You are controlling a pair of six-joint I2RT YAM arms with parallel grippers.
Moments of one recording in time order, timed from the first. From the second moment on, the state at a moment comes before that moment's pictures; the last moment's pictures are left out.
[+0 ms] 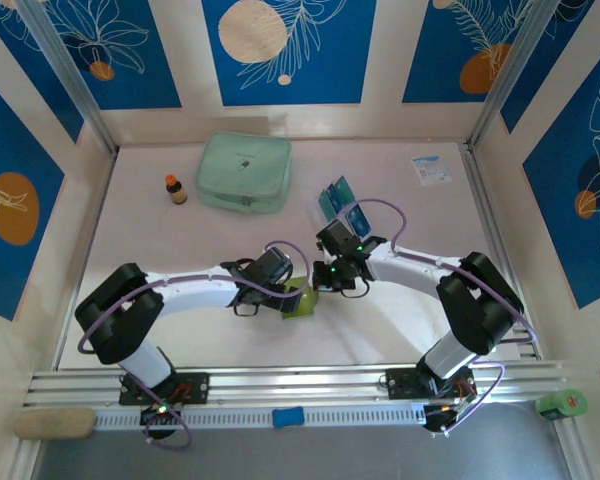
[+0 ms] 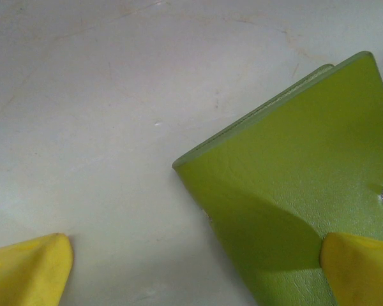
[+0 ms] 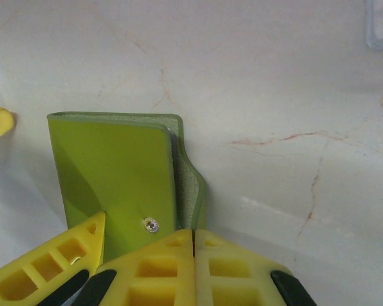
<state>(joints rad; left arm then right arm) -0.89 1.59 0.81 -0.35 -0.11 -0.49 0.70 1.58 0.90 -0.50 -0.23 0.65</state>
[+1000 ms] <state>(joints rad) -0.89 1.59 0.80 -0.34 -0.11 -0.49 0.73 1.64 0.87 -0.35 -0.34 0.73</state>
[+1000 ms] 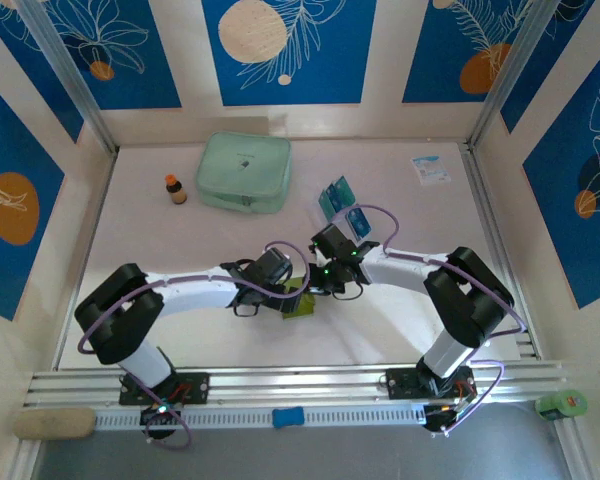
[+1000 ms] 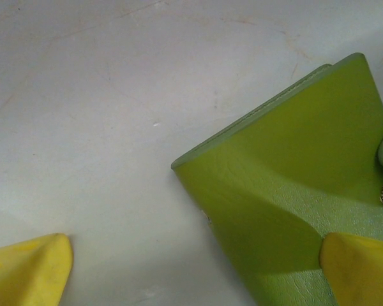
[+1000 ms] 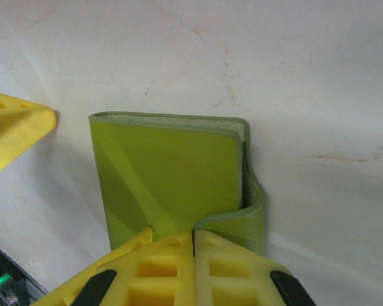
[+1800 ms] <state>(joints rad) -0.89 1.59 0.79 -0.34 -0.11 -0.49 0.74 1.62 0.77 -0.19 -0.33 0.79</state>
